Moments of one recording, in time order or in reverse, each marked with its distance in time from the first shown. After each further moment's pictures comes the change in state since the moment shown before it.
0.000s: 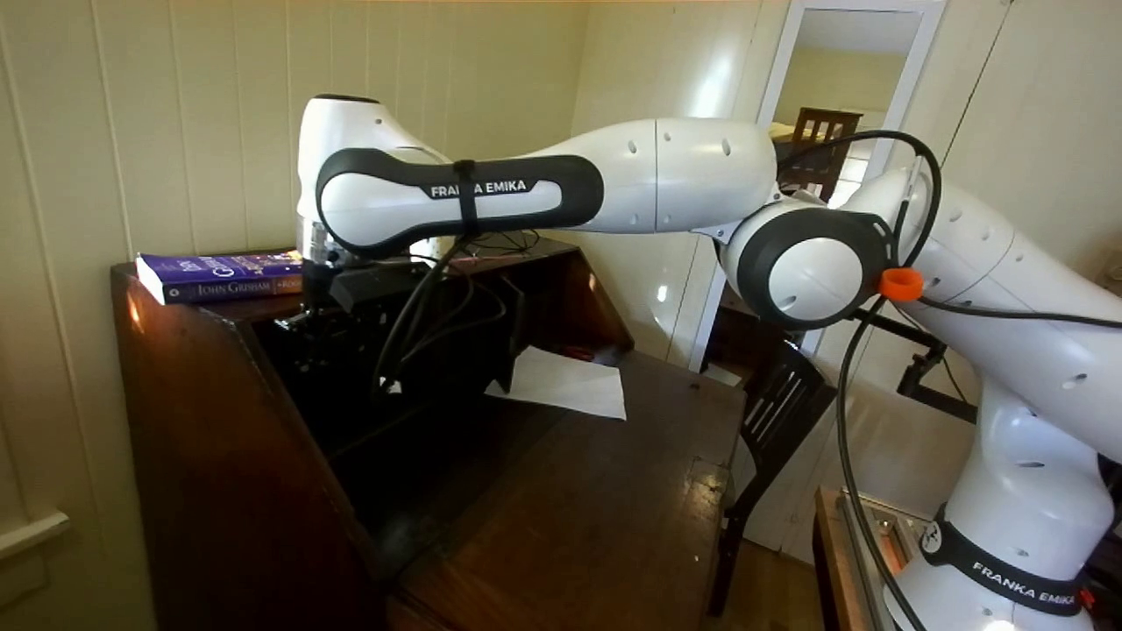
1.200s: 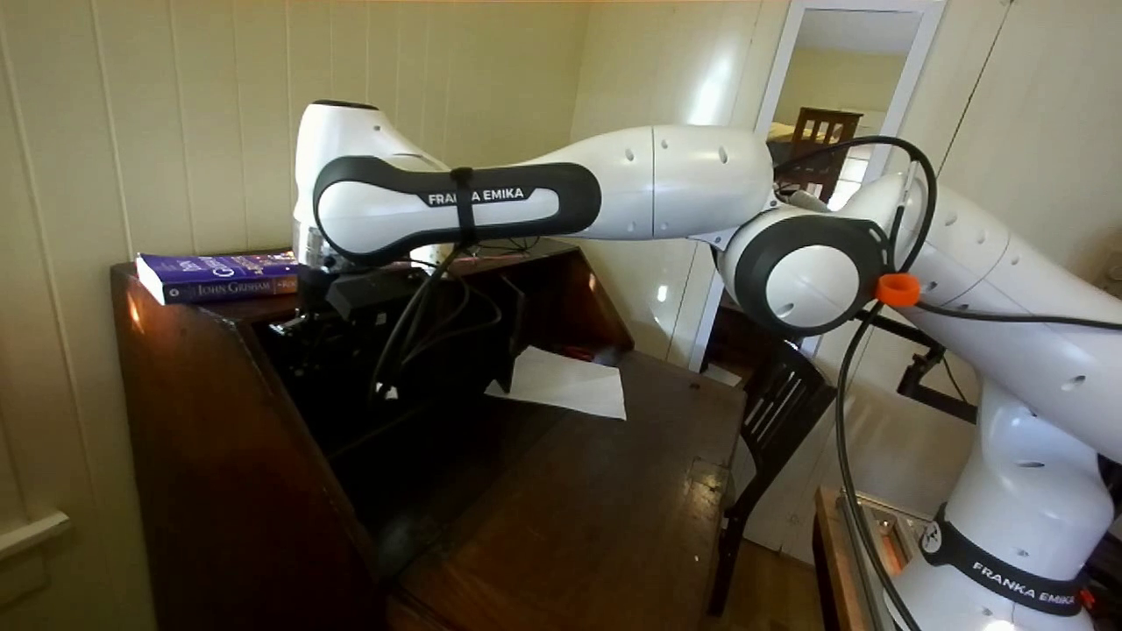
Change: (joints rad) arm 0.001 0.020 0.007 0.017 0.000 0.016 -0.013
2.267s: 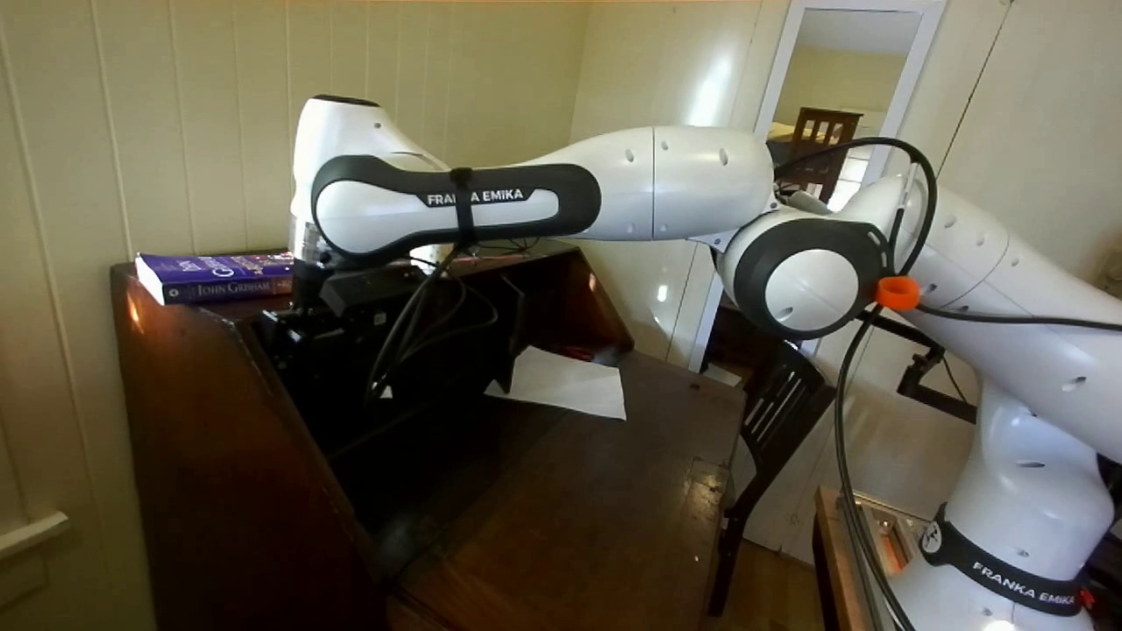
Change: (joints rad) arm 0.008 0.005 -0.011 0.014 0.000 0.026 0.024
